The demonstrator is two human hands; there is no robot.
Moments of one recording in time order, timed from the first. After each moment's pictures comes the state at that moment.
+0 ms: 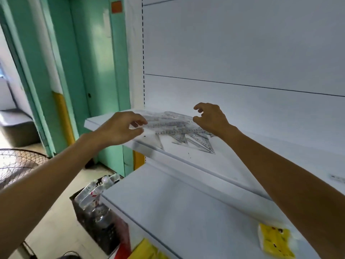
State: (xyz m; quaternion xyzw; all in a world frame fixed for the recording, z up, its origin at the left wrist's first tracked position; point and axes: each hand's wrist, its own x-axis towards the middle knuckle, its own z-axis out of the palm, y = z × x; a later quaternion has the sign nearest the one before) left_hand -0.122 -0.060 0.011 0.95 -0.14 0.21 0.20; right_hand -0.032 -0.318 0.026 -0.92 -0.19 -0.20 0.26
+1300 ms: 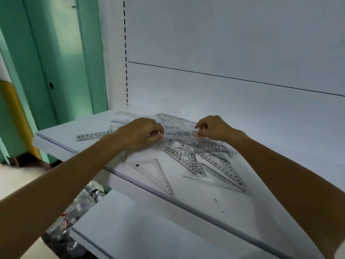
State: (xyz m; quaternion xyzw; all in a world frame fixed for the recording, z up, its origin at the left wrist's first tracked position) left_hand 0.081 -0.047 -0.029 0.94 -0.28 0.16 0.12; right_hand 0.135 -0.304 -0.012 -0.97 -0.19 -0.05 0.17
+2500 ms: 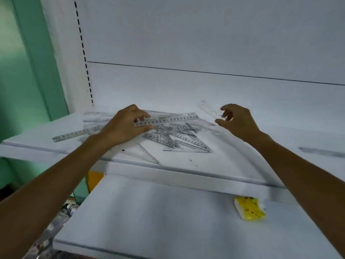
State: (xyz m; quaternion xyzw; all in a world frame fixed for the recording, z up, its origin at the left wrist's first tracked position) left_hand 0.029 -0.062 -0.017 0.88 -0.32 0.23 0.26; right_hand -0.020 -0.386 -0.007 -0.92 -0.02 -0.33 0.22
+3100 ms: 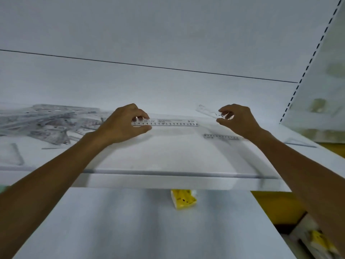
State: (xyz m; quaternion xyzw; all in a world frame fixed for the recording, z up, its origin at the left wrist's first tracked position) left_hand -0.038 -0.307 -0.014 0.85 -0.40 0.19 0.29; right_hand -0.144 -0.625 0.002 -0.93 0.09 -0.32 0.18
